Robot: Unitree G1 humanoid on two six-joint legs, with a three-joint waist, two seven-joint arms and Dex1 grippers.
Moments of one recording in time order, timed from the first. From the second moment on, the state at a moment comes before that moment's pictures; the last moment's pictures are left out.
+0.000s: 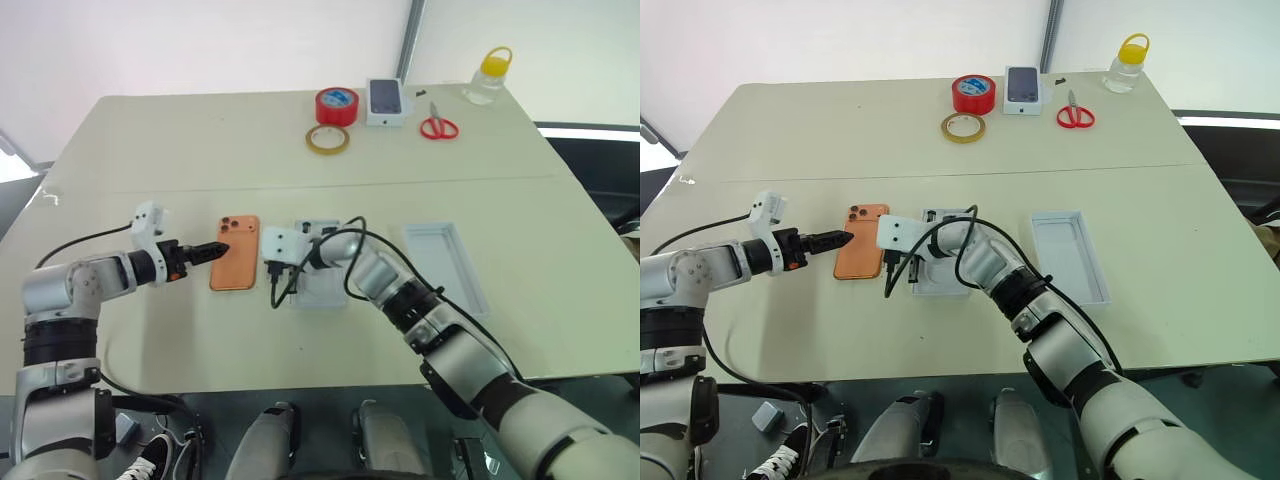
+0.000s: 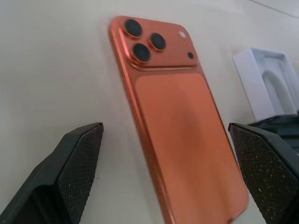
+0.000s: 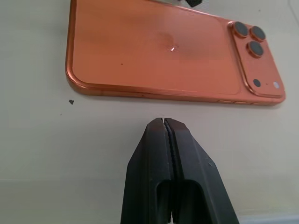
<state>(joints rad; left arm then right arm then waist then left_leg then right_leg) -0.52 0.67 0.21 0.26 -0.58 1.11 -0.74 -0.92 -0.05 0.53 0.64 -0.28 0.16 0.82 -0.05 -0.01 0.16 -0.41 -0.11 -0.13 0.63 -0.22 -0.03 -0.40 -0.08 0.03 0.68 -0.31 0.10</state>
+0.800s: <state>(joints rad) -0.65 0.54 0.29 0.38 -0.62 1.38 -0.70 -0.94 -0.02 0.53 0.72 -0.32 0.11 0.78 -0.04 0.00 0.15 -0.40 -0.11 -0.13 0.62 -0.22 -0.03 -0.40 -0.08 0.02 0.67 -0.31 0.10</state>
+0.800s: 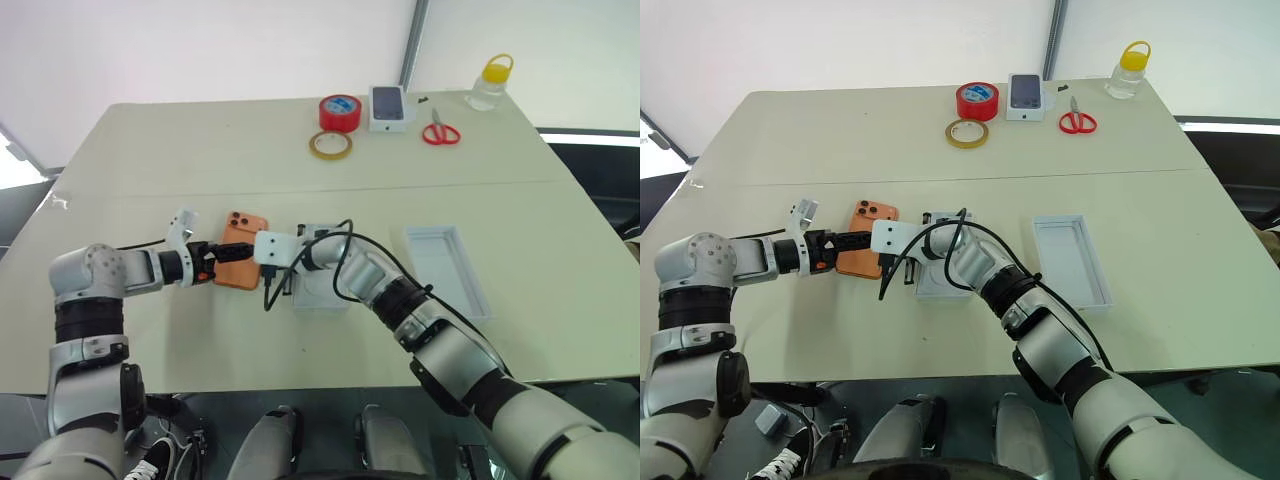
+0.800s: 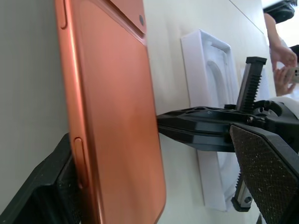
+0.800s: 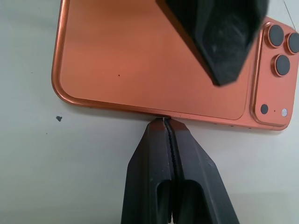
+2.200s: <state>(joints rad) -0.44 0.47 0.48 0.29 -0.75 1.24 -0.71 -0.84 -0.10 0.26 0.46 0.03 0.17 0.96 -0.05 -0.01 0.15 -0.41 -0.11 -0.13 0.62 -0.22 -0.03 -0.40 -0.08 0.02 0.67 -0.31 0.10</state>
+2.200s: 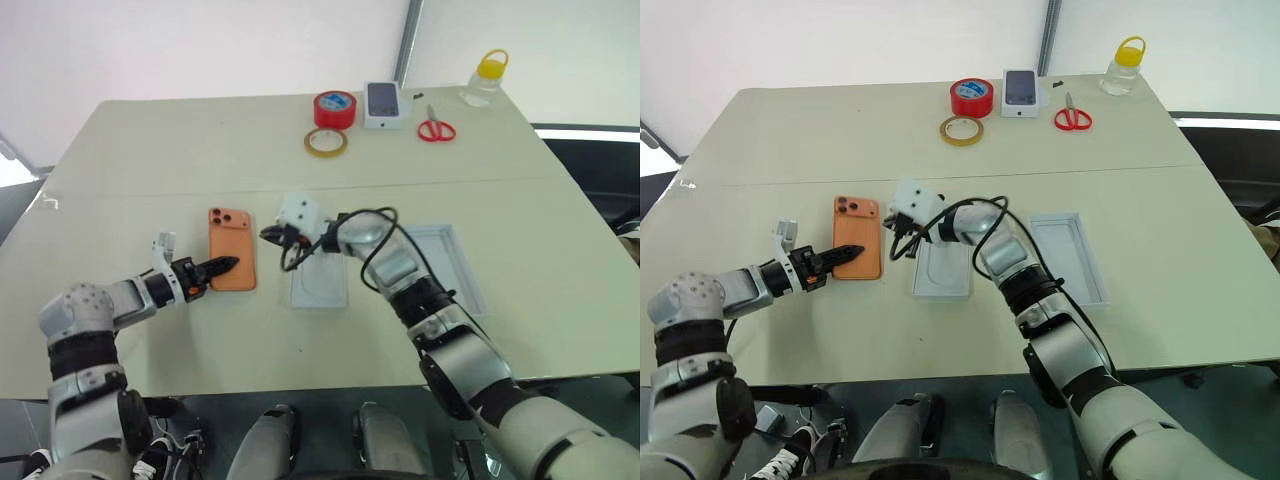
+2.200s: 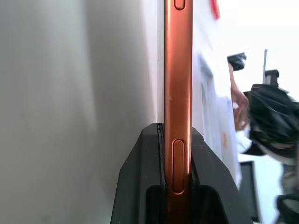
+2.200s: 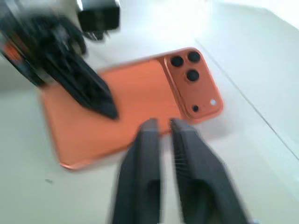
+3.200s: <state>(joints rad) -0.47 0.36 0.53 0.14 -0.97 1.30 -0.51 -0.43 -0.48 0.39 0.03 0.01 0.03 1.11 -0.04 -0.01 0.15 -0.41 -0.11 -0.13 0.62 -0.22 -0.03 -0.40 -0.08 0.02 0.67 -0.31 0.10</state>
